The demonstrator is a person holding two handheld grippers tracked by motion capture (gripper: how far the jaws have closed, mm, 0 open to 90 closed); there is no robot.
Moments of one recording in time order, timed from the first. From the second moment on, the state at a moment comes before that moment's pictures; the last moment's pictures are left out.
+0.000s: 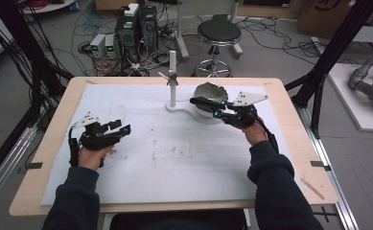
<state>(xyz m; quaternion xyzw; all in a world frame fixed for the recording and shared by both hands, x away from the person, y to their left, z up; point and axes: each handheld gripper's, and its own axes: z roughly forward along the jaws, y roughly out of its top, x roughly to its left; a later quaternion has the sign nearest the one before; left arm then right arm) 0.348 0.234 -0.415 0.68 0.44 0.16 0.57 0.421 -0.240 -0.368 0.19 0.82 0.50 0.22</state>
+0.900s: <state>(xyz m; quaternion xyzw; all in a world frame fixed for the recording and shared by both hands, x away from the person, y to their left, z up) 0.348 0.235 -0.414 0.68 0.43 0.16 0.57 0.398 -0.266 -0.354 0.24 0.78 0.52 0.22</state>
